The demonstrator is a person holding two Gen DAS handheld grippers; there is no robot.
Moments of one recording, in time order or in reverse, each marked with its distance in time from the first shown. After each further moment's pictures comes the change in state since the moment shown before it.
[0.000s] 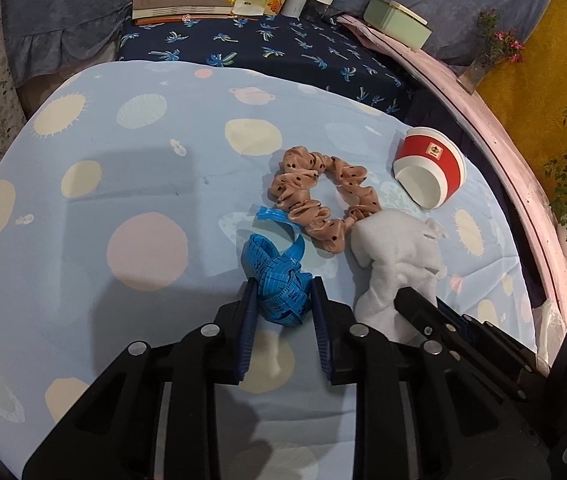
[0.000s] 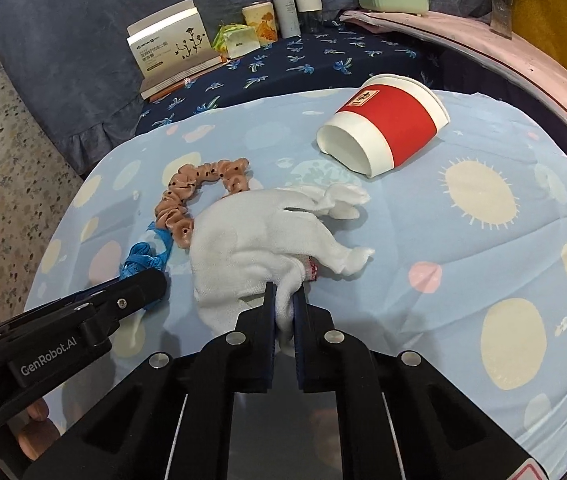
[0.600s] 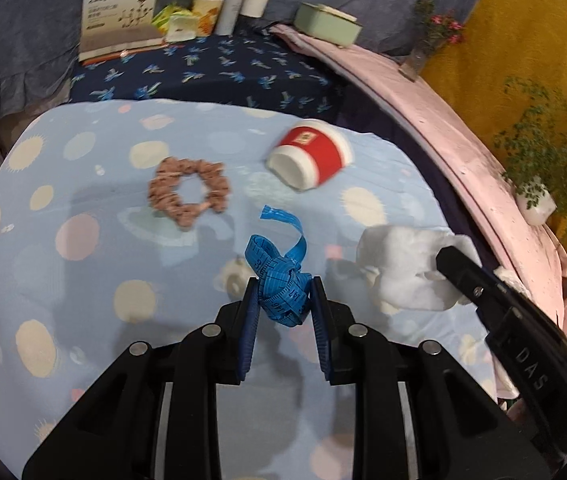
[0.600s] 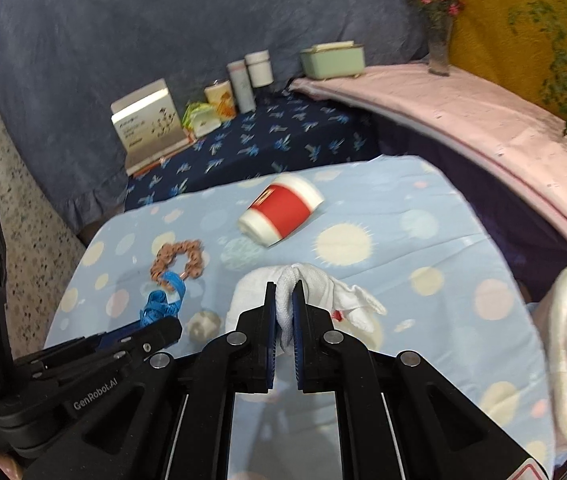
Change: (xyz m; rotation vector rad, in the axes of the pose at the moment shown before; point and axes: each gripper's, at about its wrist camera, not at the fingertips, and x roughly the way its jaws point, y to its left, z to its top) left arm -0.056 -0.099 -0.029 0.130 -0.037 -0.094; right arm -0.136 -0.064 -0.002 0.088 -0.216 -0.077
